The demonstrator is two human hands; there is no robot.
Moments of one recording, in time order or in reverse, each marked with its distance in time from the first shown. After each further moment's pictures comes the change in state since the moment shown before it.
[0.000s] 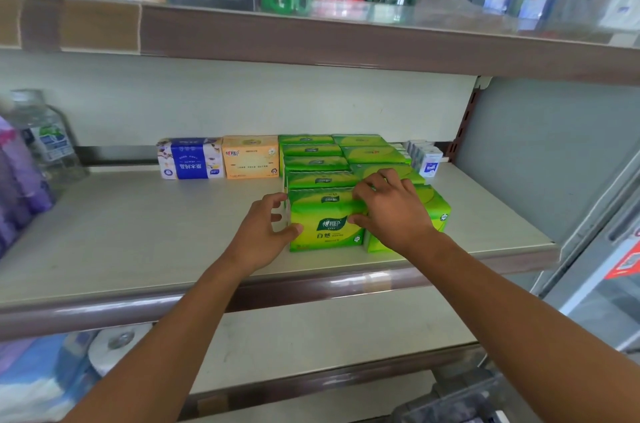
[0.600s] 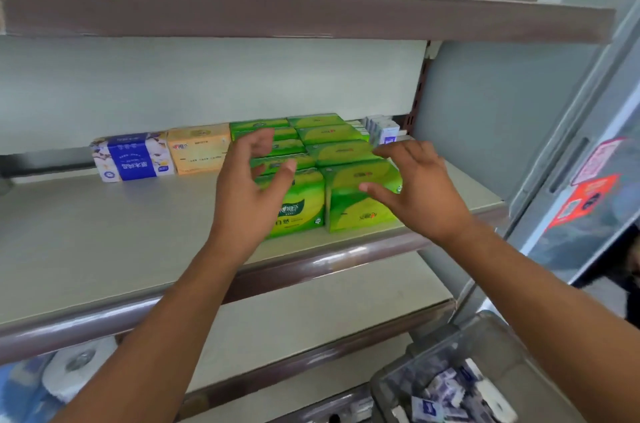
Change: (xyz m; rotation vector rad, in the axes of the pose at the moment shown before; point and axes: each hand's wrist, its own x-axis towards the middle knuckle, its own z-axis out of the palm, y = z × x) left_hand -0.017 0.087 0.027 -0.272 0.291 0.383; right_hand -0.065 0.054 -0.034 0.258 0.300 0.184
